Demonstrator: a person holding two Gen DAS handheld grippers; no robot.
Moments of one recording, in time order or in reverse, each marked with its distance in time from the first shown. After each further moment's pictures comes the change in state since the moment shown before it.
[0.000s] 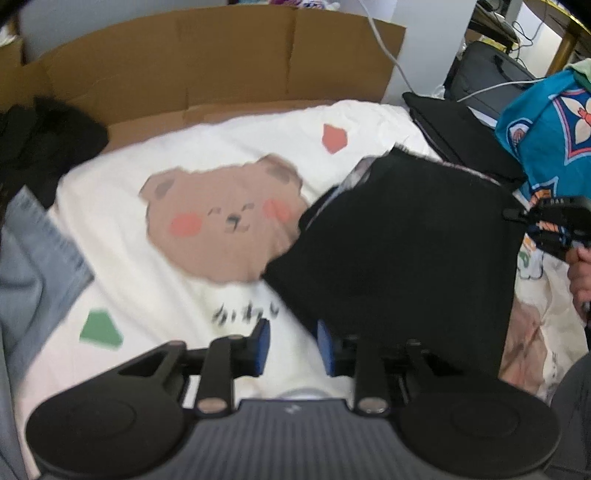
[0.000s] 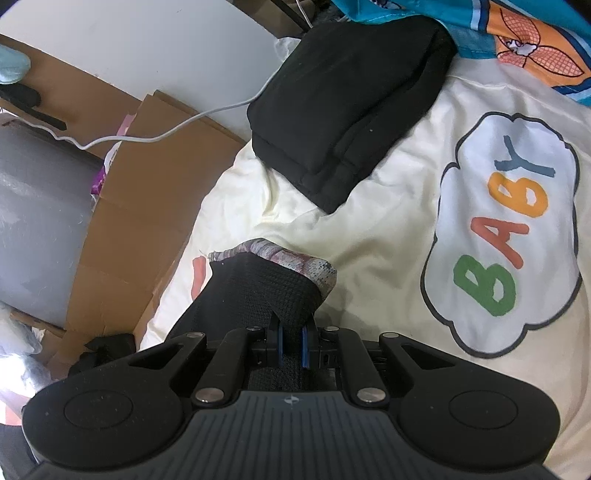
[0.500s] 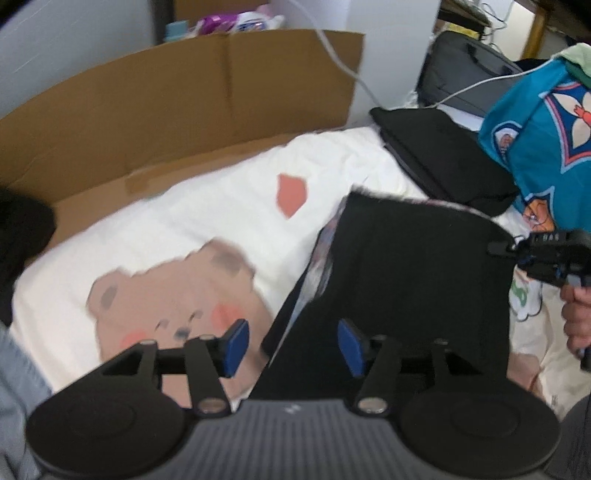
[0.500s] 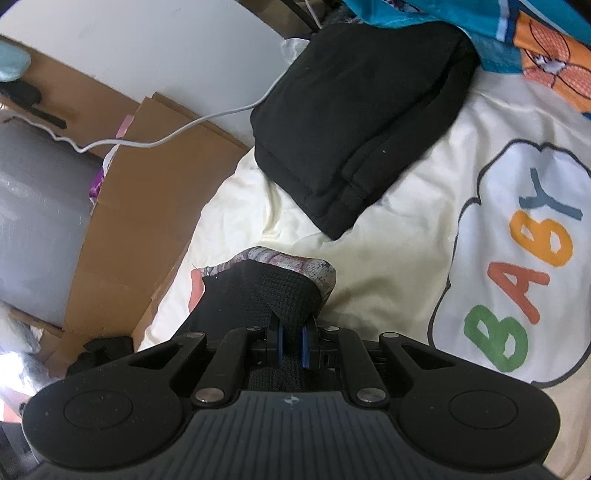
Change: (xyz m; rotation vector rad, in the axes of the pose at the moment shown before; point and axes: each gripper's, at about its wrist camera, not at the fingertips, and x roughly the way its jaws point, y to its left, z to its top) left arm 0.046 -0.052 0.101 0.147 -0.022 -0.034; right arm 0.018 0.000 0.024 -0.038 0.007 0.010
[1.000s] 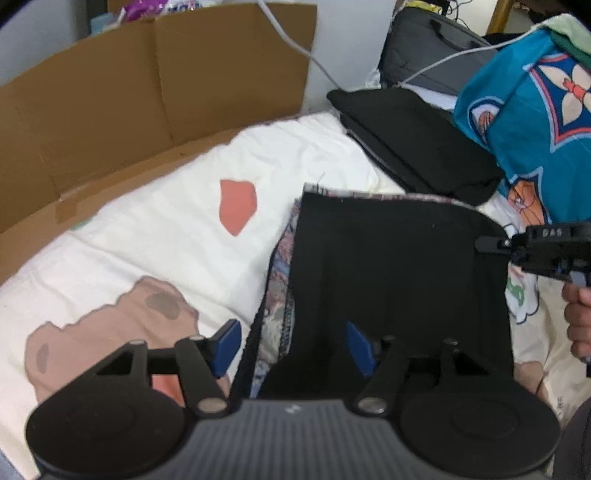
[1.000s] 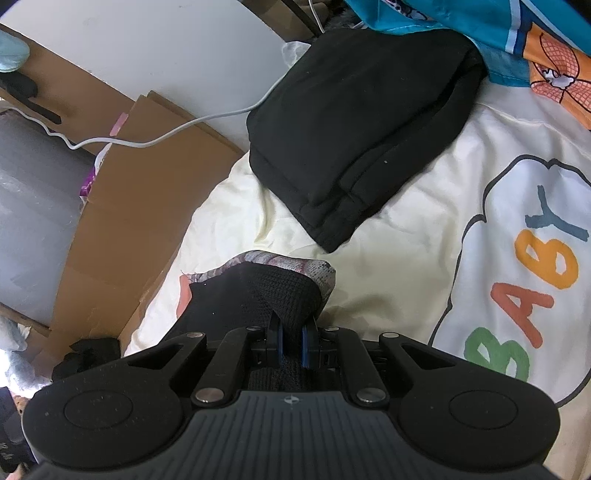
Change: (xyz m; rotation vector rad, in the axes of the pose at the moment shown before) left arm 0.070 -0.014 0.017 0.078 0.048 -0.106; right arm 0.013 0.000 0.006 -0.024 -0.017 -0.035
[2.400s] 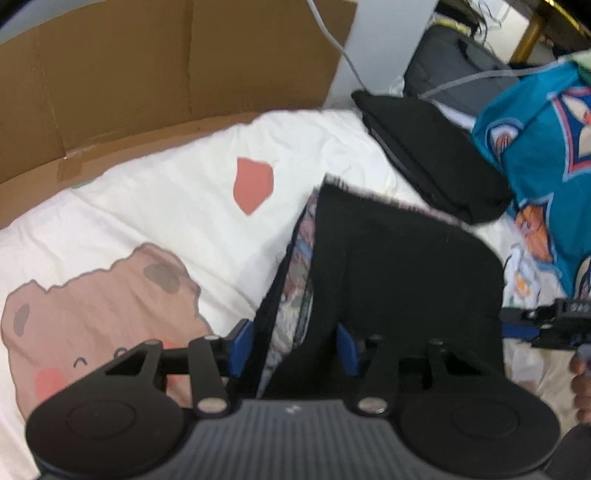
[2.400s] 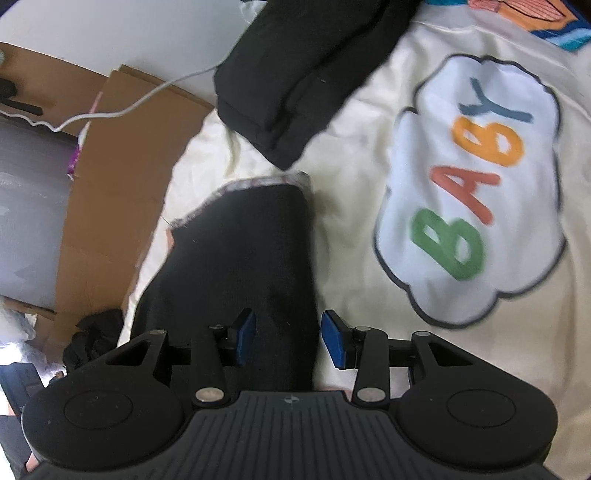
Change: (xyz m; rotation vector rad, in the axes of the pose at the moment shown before) left arm -0.003 0.021 -0.004 -0.131 -0.042 -0.049; right arm -0.019 -0.029 -0.041 0.097 0.132 0.015
